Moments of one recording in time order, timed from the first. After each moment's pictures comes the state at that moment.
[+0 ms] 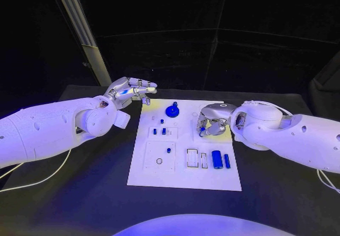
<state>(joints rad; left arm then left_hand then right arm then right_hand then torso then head) 1.30 -0.81 -0.18 1.36 -0.02 -0.09 0.39 1.29 -0.06 0.38 -0.13 0.05 1.06 0.14 0.09 0.16 1.13 0.08 0.22 0.13 1.26 0.01 0.75 0.50 0.18 1.09 0.11 0.66 0.76 1.20 -0.80 -0.05 1.58 -1.60 -0.04 -0.16 1.29 0.01 0.39 -0.26 0.07 1.14 0.13 0.07 0.07 1.22 0.08 0.08 0.06 1.46 -0.01 1.14 0.84 0.06 1.46 0.09 1.43 1.31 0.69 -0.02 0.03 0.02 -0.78</state>
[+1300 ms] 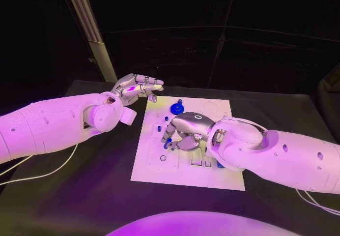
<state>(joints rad) 1.30 -0.80 -0.18 1.36 -0.02 -0.09 0.39 1.29 -0.06 0.38 -0.13 0.05 1.06 0.14 0.09 0.16 1.13 0.08 0.22 0.14 1.26 0.01 0.75 0.50 0.18 1.09 0.11 0.65 0.76 1.12 -0.67 -0.05 1.72 -1.58 -0.25 -0.05 1.28 0.01 0.47 -0.28 0.07 1.15 0.13 0.07 0.07 1.23 0.08 0.06 0.07 1.46 -0.01 1.14 0.84 0.06 1.46 0.09 1.44 1.31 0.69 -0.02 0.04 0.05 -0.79</state>
